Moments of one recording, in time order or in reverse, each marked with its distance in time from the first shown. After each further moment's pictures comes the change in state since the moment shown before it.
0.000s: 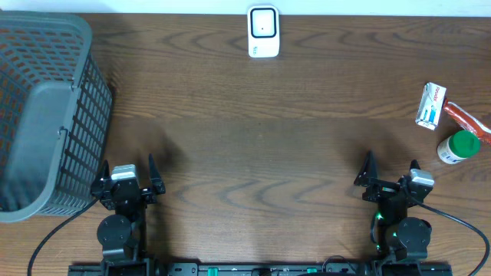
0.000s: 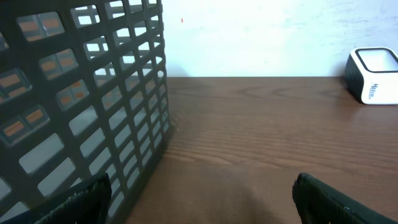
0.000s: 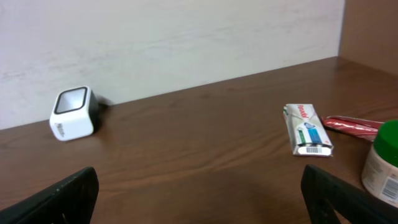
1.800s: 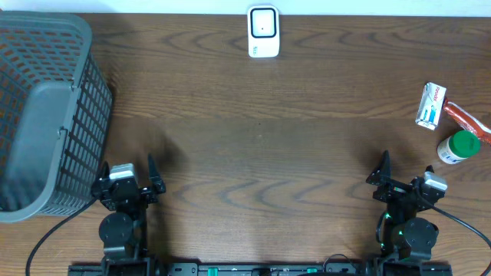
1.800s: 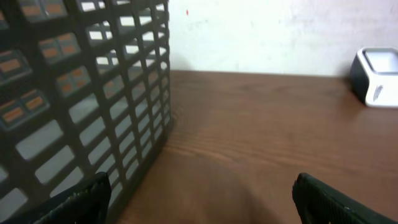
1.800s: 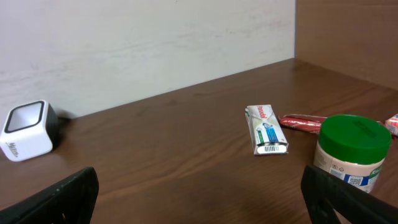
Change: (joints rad) left arm -0.027 0.034 0.000 0.004 -0.046 -0.040; right arm -0.131 0.000 0.000 0.000 0.004 0.000
